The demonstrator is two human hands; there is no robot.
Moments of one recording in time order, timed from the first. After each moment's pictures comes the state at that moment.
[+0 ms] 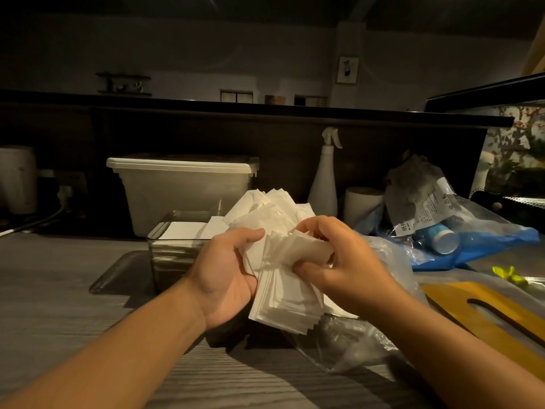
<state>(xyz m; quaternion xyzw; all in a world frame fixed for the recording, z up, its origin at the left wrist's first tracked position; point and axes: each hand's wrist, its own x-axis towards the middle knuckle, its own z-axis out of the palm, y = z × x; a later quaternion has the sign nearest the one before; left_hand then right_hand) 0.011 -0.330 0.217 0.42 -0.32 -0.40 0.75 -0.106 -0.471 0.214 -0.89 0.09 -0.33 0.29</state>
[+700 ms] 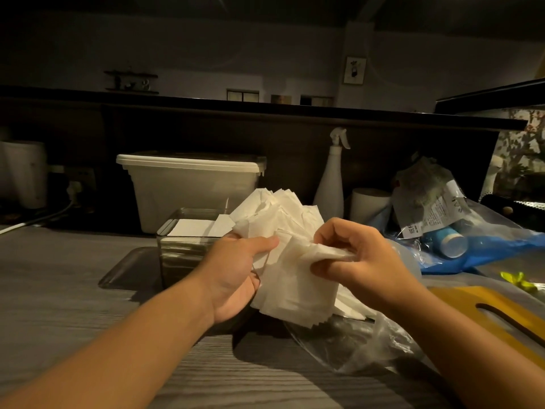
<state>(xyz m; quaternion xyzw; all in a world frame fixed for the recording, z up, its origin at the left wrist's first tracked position) 0.014 -0.334 0.214 0.50 -0.26 -0.32 0.76 -0.114 -0.480 0.222 -0.87 0.05 -0.31 0.37</state>
